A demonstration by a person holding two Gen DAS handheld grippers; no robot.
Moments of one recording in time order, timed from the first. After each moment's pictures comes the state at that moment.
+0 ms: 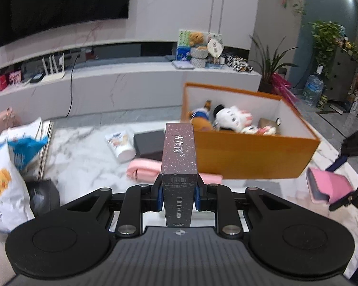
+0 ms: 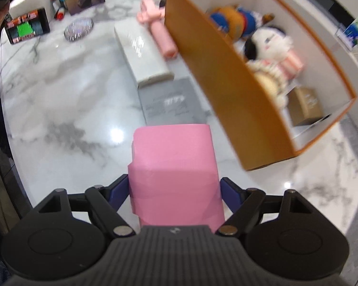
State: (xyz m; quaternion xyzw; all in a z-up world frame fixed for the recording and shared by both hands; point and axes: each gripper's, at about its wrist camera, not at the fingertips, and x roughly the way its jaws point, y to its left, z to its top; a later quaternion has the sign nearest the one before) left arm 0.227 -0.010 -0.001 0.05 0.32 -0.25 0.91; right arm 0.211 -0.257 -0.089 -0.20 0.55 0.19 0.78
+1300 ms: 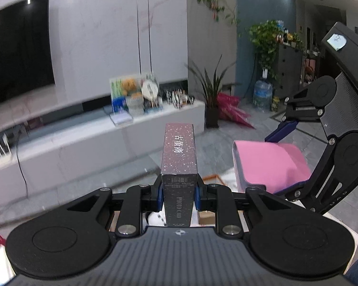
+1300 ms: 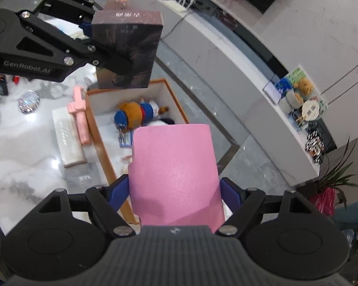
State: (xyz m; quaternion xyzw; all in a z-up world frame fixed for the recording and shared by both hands) left arm 0.290 -0.182 0.113 0.12 0.26 -0.38 0.88; right arm 0.277 -0.284 0.095 -0.30 0.46 0.09 0.83
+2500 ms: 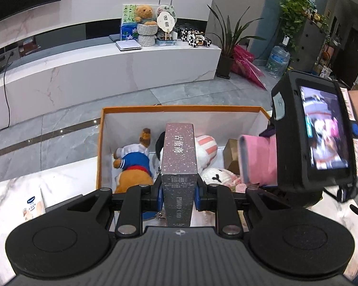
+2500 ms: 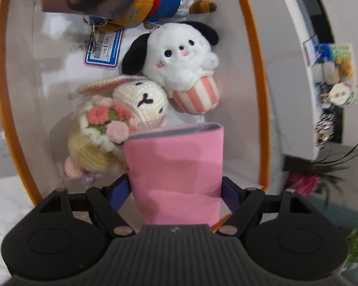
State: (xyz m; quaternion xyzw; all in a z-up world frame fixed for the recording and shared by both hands) left arm 0.386 -0.157 -0.019 0.08 0.39 -0.36 0.84; right arm 0.413 -0.267 -0.115 -0.43 0.62 0.04 0.66
